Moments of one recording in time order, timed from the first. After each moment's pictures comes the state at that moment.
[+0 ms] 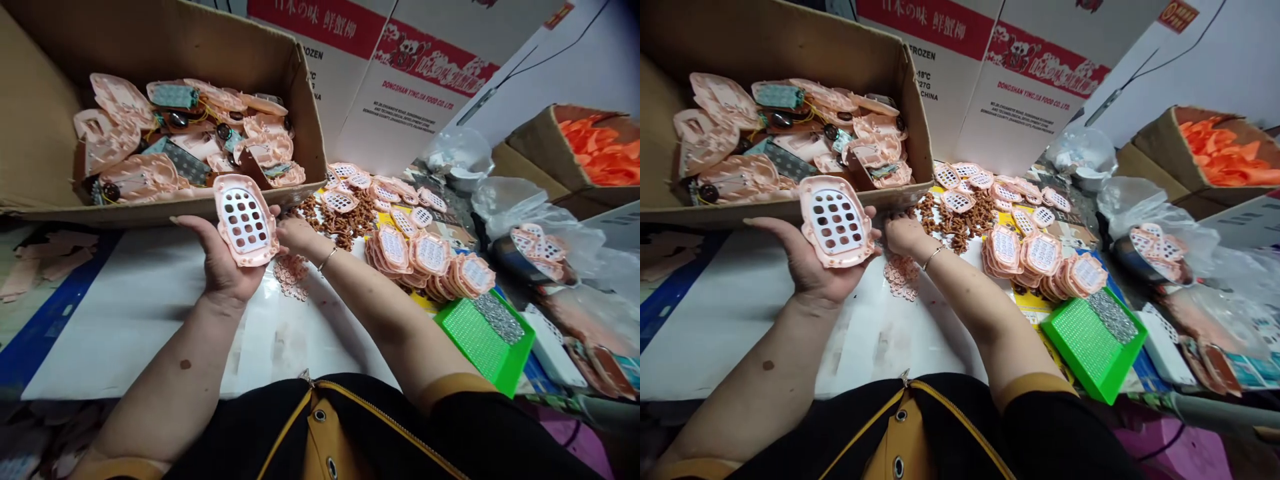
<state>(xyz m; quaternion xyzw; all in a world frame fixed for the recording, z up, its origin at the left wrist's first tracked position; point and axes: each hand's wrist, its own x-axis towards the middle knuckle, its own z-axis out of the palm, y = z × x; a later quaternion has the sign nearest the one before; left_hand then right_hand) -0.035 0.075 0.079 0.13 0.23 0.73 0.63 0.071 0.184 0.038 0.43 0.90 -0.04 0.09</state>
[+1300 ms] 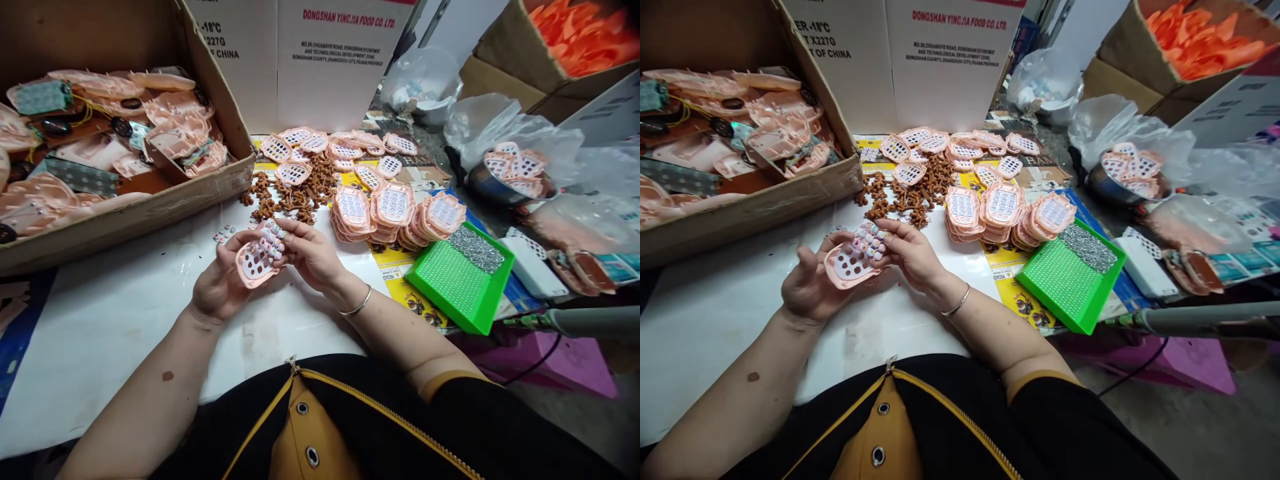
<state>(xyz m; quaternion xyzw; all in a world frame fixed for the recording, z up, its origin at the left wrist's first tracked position) 0.005 0.060 0.038 0.31 0.27 0.50 0.76 0.171 0.088 0.015 0.31 0.35 -0.71 -0.52</state>
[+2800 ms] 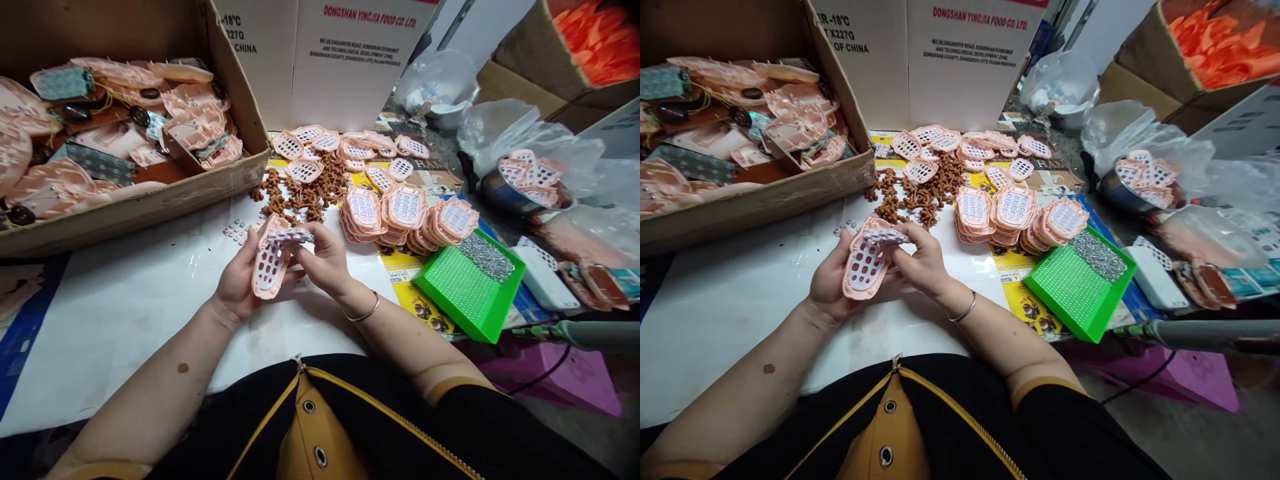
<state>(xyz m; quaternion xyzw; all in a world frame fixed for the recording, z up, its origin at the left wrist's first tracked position) 0.020 0.060 0.038 0.18 0.27 0.46 0.82 0.172 0.078 0.009 0.42 0.64 -0.33 -0.55</state>
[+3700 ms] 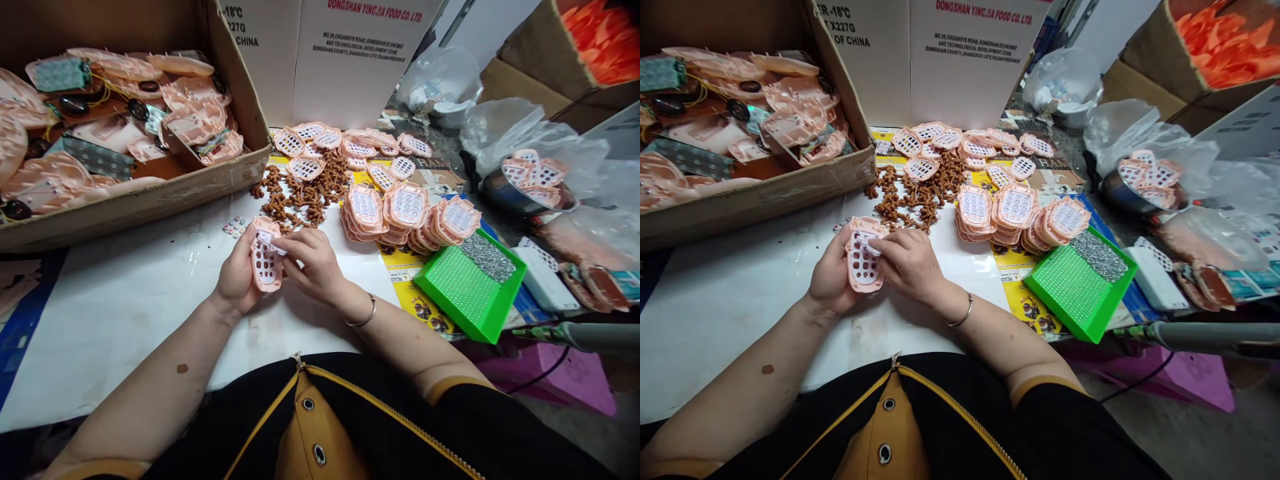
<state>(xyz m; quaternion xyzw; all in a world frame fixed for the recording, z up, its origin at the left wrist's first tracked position) 0.024 0.066 0.034 0.16 0.32 0.53 0.77 0.174 0.070 0.011 0.39 0.82 -0.10 -0.40</state>
